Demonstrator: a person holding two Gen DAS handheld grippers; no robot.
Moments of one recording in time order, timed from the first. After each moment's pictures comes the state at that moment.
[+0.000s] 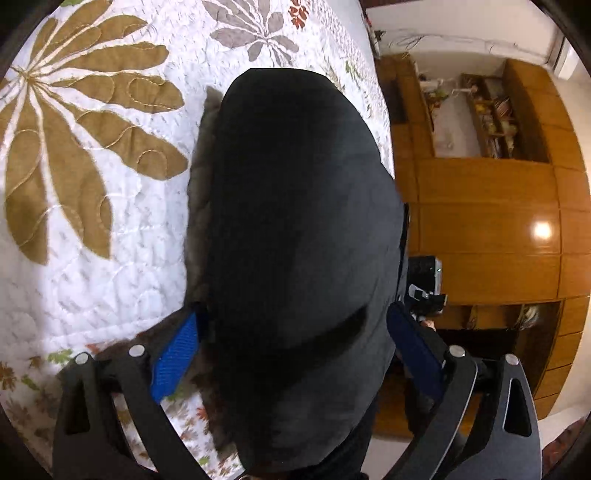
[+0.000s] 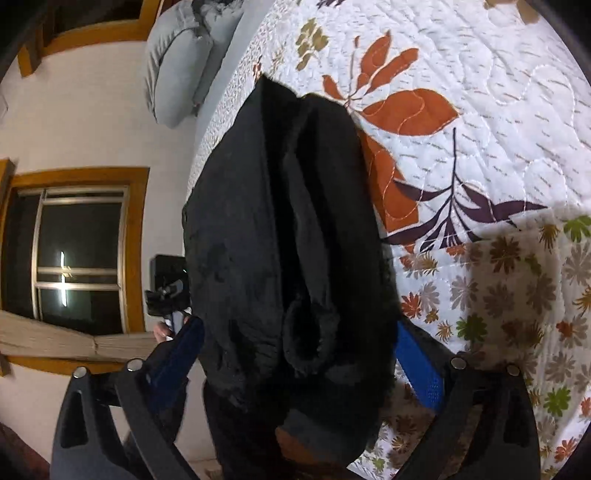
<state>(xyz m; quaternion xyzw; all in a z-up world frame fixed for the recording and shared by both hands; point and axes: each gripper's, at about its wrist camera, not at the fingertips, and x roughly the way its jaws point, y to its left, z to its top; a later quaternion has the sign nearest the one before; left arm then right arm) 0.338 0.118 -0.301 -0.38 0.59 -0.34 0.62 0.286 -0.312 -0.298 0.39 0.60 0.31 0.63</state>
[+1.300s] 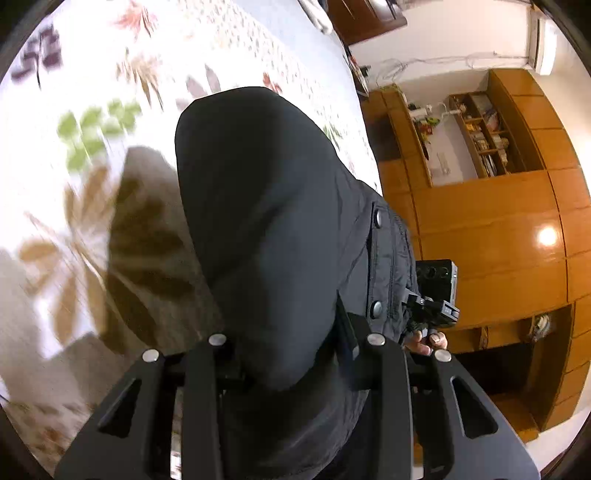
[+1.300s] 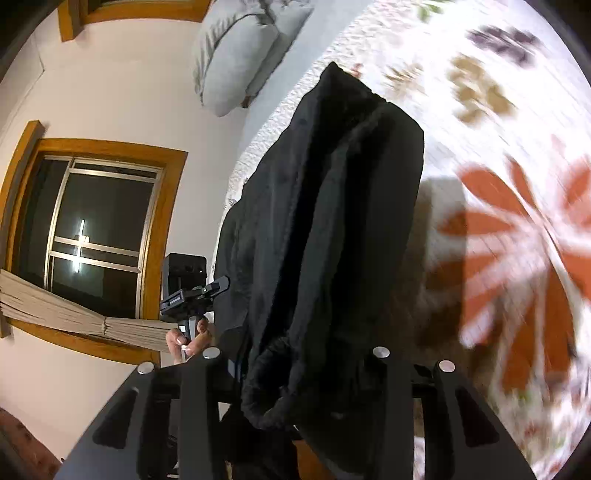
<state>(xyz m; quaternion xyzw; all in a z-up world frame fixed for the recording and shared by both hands) 0.377 0.192 -0.223 -0.37 0.54 -0.30 0.70 0.365 -0.229 -0.222 0.34 0.55 0.39 0.65</state>
